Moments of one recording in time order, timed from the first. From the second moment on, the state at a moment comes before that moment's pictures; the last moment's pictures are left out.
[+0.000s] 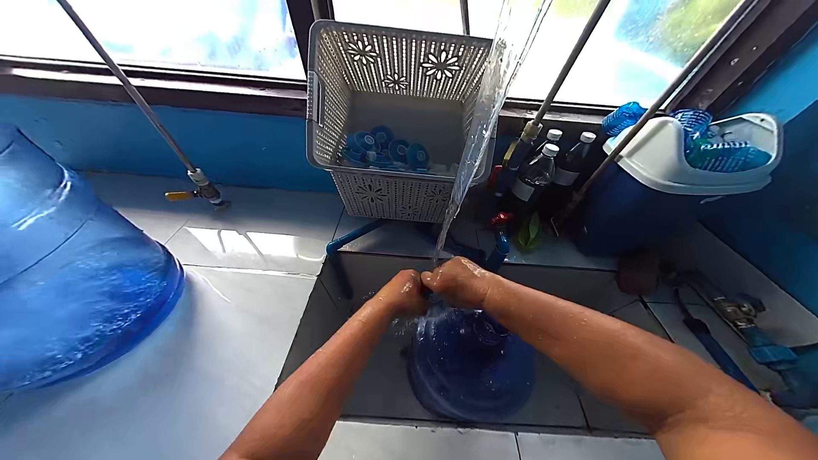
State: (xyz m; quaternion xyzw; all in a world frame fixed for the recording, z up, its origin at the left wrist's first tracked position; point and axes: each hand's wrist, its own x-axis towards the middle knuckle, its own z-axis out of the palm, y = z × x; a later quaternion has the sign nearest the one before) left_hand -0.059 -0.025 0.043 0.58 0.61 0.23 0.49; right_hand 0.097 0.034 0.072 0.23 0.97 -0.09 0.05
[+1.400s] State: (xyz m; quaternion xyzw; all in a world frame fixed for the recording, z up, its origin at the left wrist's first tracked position) left_hand -0.037 -0.035 0.040 0.31 0.44 0.50 0.67; right_hand 0.112 0.022 0.058 0.36 0.90 -0.19 -0.15
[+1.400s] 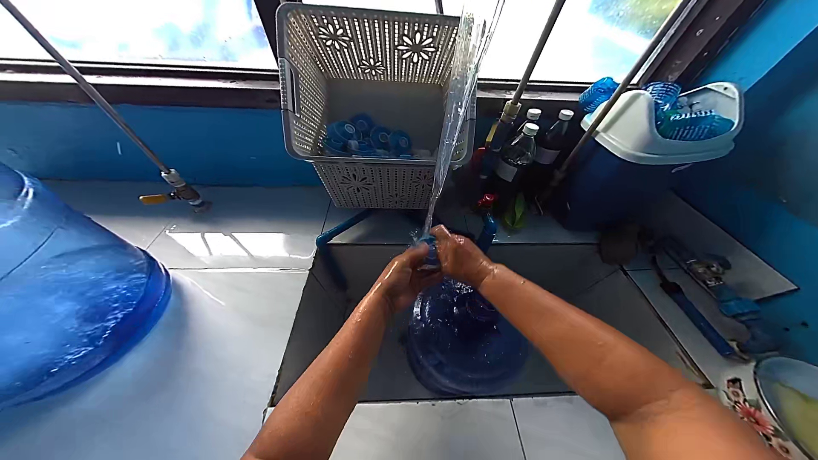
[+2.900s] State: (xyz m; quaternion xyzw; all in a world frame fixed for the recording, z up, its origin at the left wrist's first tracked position) left_hand -0.062 -0.025 -0.036 0.40 0.62 0.41 0.53; right_hand 0.436 0.066 -0.002 0.88 0.46 -0.12 0.01
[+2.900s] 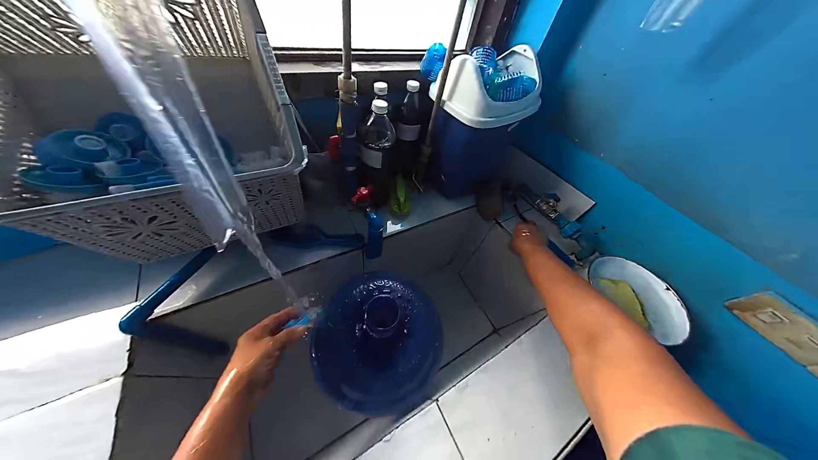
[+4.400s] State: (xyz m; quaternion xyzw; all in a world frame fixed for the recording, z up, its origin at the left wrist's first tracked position) left_hand 0.048 -0.025 0.027 0.74 0.56 0.18 0.33; right_hand 0.232 -0.130 0.001 0.62 0.65 -0.43 -0.08
